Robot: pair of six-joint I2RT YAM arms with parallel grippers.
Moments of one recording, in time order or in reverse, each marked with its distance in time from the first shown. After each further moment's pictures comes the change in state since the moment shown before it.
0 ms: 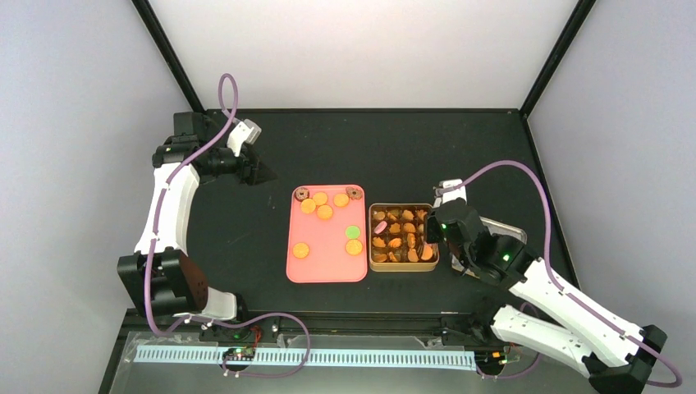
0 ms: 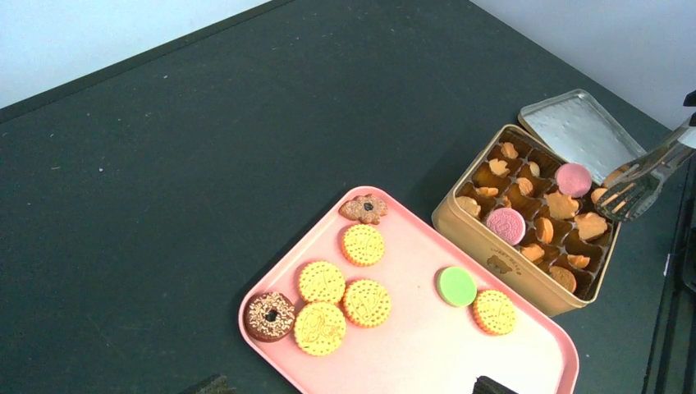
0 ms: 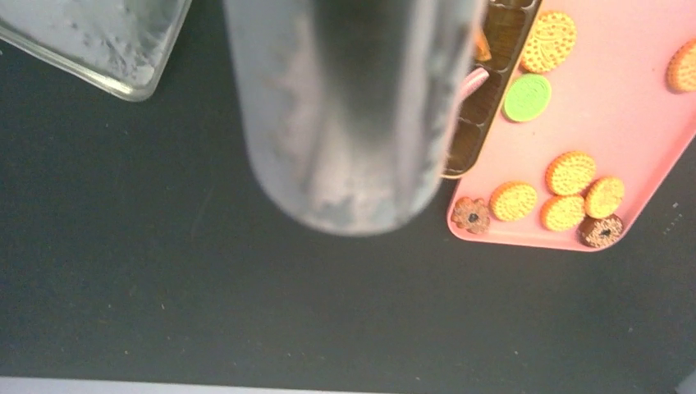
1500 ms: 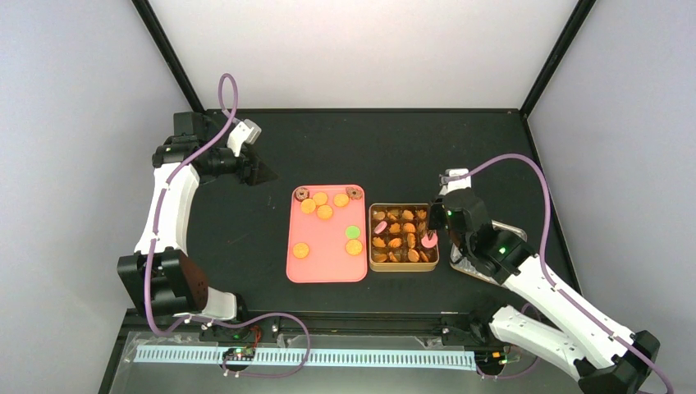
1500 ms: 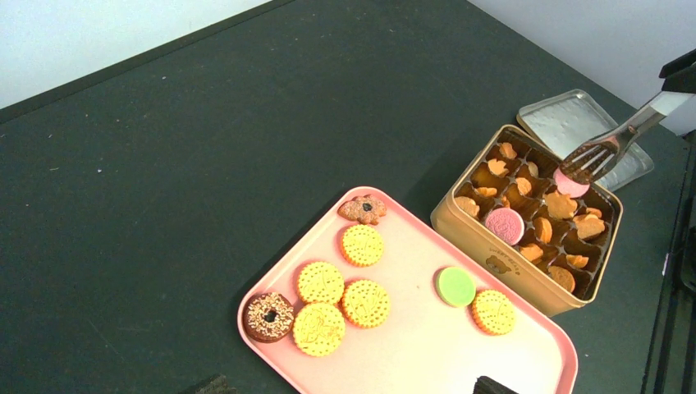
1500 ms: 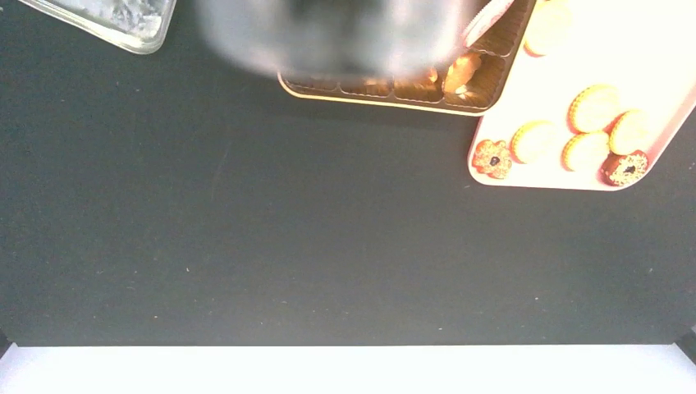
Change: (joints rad) left arm 0.000 0.000 0.000 -0.002 0.004 0.002; right arm -0.135 0.025 -0.034 0.156 -0.048 -0.059
